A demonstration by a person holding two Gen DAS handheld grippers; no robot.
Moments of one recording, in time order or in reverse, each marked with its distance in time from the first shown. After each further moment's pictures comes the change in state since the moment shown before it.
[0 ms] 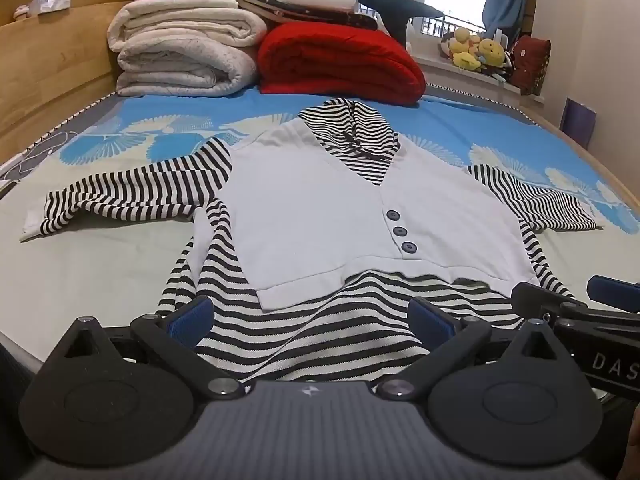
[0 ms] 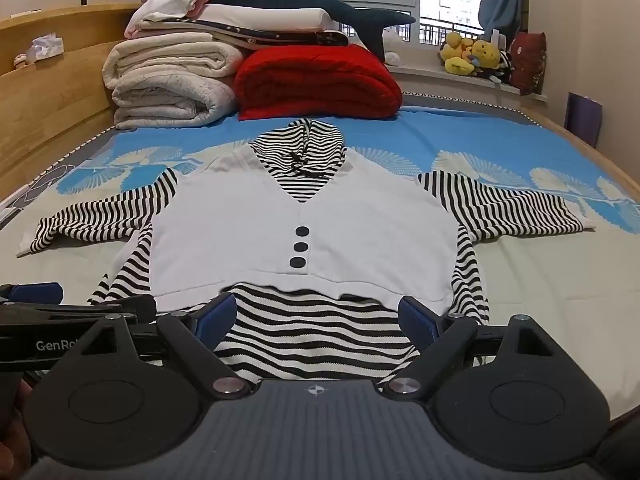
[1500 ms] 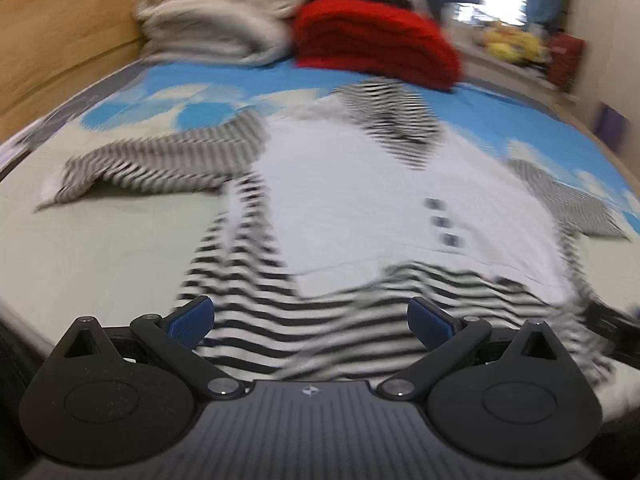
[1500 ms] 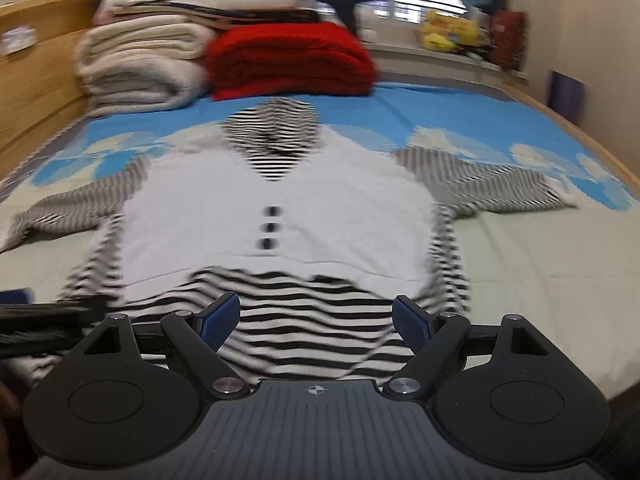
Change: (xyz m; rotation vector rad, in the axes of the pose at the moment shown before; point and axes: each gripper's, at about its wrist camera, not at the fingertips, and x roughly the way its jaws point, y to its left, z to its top) left arm 0.035 0.035 0.009 -0.104 0.105 0.096; right arm 0.017 -0.019 0.000 0.029 0.080 -0.116
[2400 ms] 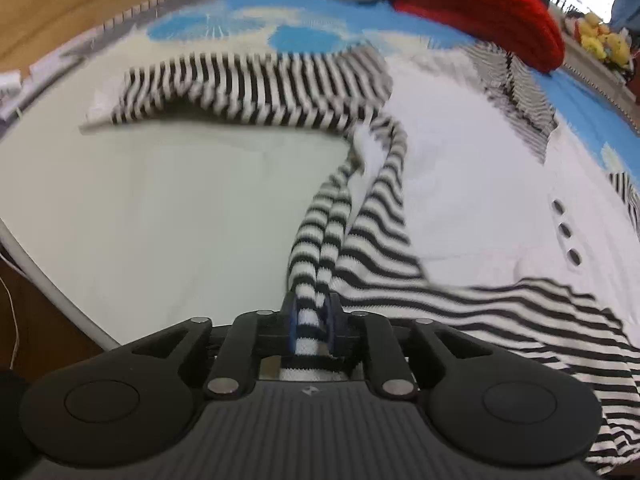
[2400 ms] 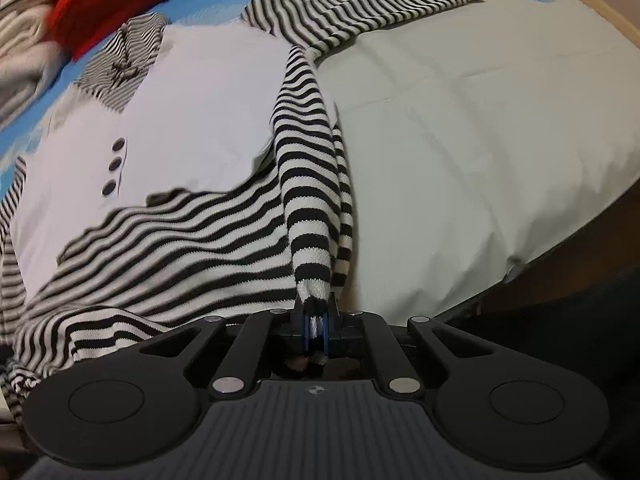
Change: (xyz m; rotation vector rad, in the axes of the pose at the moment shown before) left arm 0.053 0.087 0.016 -0.110 0.152 0.104; right arm 0.057 -0.094 -0.034 0.420 0.388 -0.051
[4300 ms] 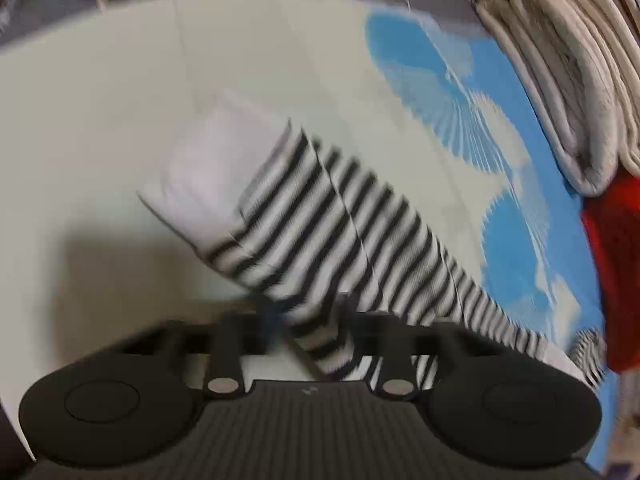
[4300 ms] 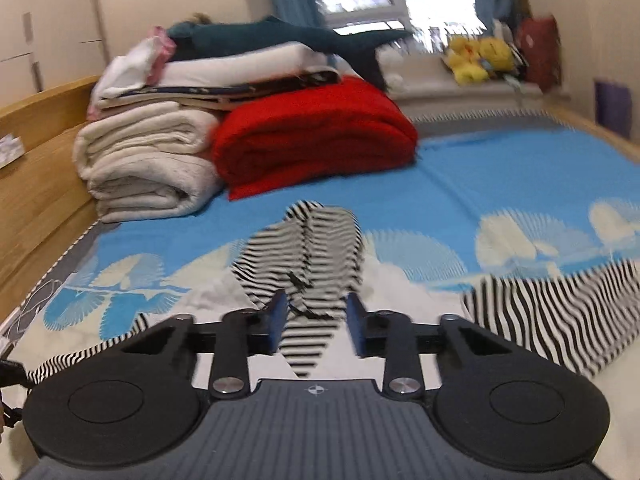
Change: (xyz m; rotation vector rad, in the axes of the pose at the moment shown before) left arm 0.136 0.205 0.209 -0.798 0.134 0.081; right arm -0.028 0.165 0.216 -0.303 -0.460 0.330
